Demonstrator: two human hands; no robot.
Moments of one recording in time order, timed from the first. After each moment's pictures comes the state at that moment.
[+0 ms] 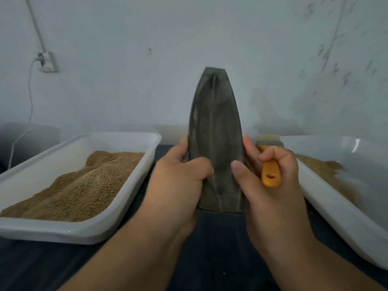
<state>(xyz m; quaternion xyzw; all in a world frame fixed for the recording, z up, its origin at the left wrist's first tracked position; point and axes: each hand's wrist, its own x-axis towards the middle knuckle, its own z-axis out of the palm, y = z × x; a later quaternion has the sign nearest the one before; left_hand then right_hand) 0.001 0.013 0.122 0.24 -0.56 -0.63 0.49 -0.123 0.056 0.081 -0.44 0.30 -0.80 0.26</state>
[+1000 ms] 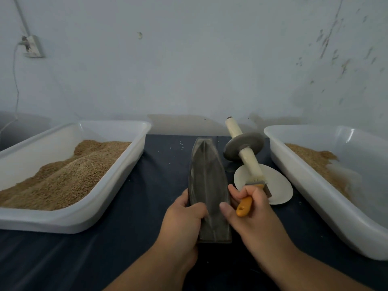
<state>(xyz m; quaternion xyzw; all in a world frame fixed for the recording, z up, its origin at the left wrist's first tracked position) -0.034 0.010 0.011 0.39 -0.42 -0.72 0.40 -0.175 0.071 0.004 -0.49 0.61 -0.54 0.29</state>
